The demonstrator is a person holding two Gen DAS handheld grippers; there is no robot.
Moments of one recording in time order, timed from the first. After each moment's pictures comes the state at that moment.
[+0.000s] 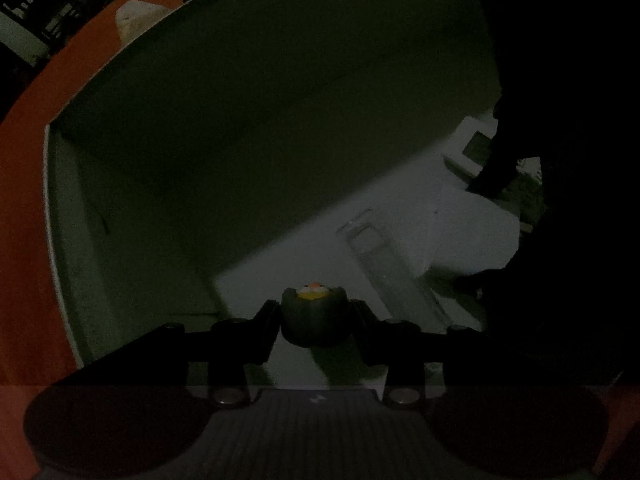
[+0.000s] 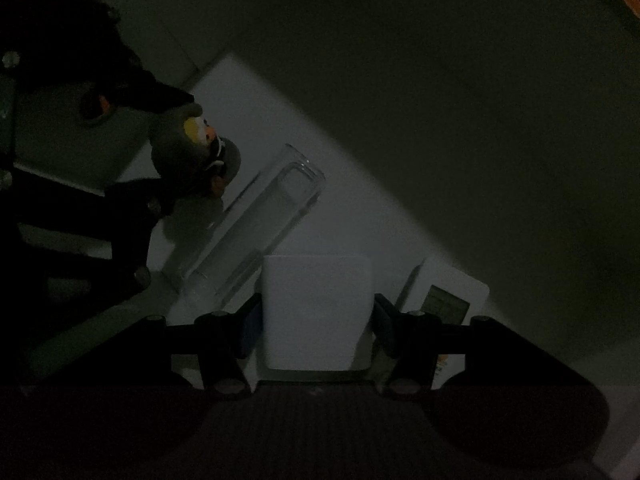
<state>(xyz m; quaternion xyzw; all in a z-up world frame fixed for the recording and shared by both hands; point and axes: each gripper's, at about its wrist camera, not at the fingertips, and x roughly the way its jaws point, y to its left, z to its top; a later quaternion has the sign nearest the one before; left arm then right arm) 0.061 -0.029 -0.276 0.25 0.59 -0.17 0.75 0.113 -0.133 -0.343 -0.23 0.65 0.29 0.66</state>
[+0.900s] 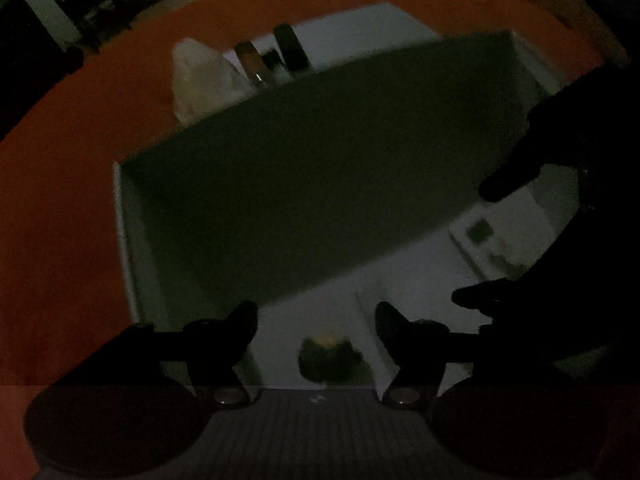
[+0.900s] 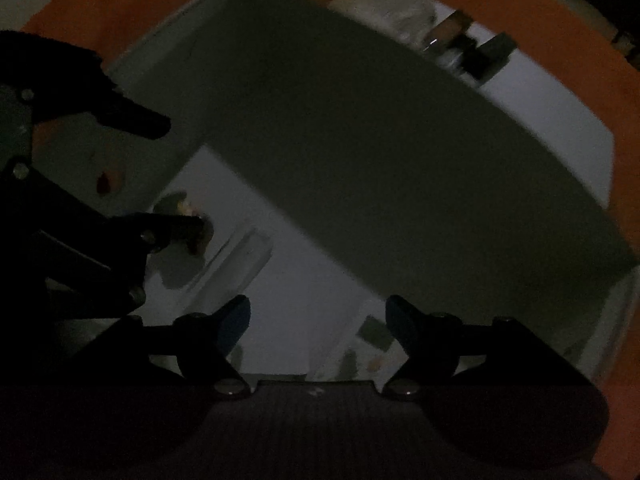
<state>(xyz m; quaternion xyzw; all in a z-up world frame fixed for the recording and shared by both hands) 0.081 -0.023 -0.220 0.17 0.55 -0.15 0.80 0.109 -0.178 -0.267 -0.19 0.59 0.28 0.74</state>
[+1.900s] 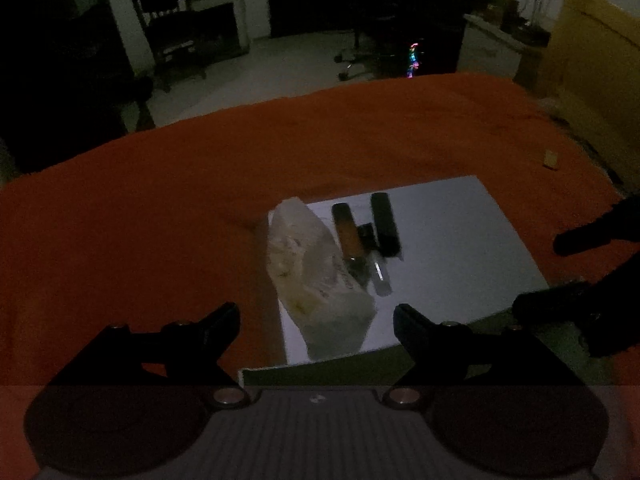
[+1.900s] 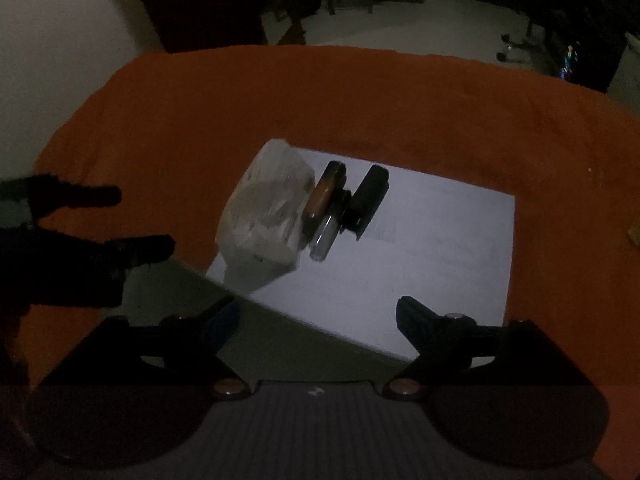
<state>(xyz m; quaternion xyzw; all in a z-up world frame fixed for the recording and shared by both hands) 0.189 0.000 -0.142 0.08 0.46 -0.07 0.88 0.209 -0.184 -0.161 -0.02 0.51 0.21 0.83</state>
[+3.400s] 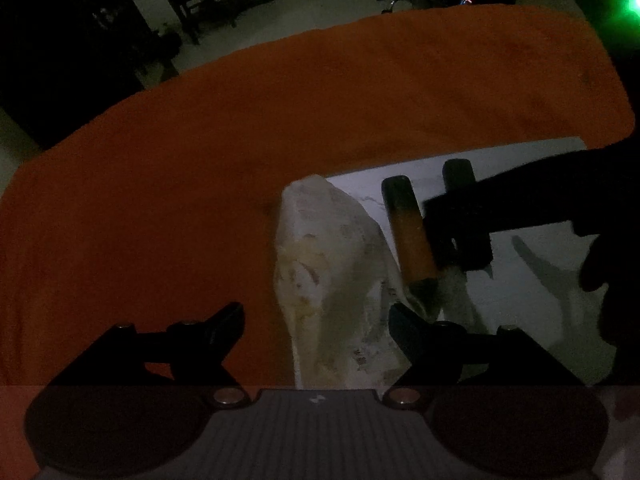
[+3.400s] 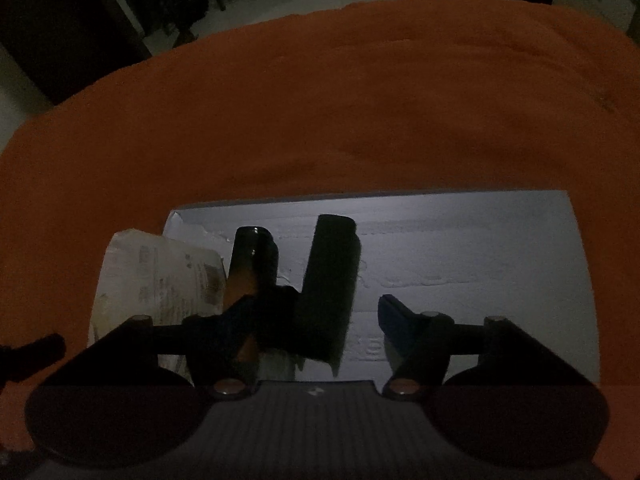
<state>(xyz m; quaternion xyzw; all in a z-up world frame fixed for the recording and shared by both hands) 0.288 -0.030 -0.220 0.13 0.53 0.01 0.84 0.359 -0.148 -0.276 0.07 0.55 0.07 0.83</state>
